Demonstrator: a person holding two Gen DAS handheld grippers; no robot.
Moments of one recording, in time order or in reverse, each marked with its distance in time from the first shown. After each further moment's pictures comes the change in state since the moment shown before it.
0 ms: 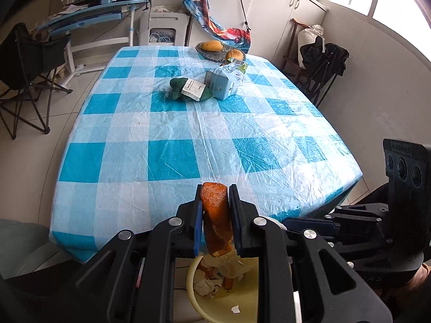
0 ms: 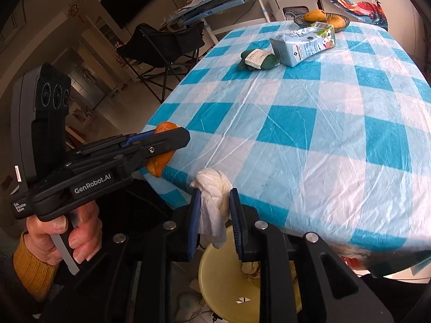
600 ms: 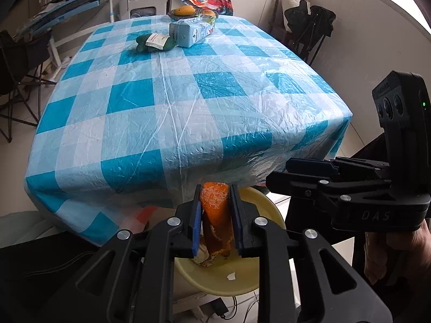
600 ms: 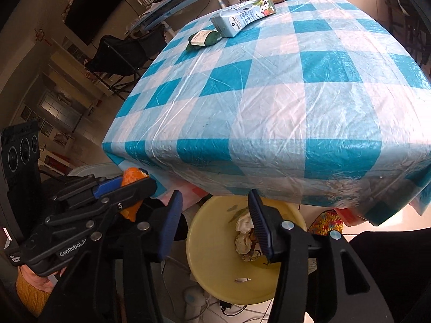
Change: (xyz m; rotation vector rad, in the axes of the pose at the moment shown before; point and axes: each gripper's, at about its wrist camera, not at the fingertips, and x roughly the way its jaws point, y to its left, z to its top) left arm 0.008 -0.044 -0.060 0.104 0.156 0.002; right arm -0.014 -0.034 -0.027 0.181 -0.045 -0.095
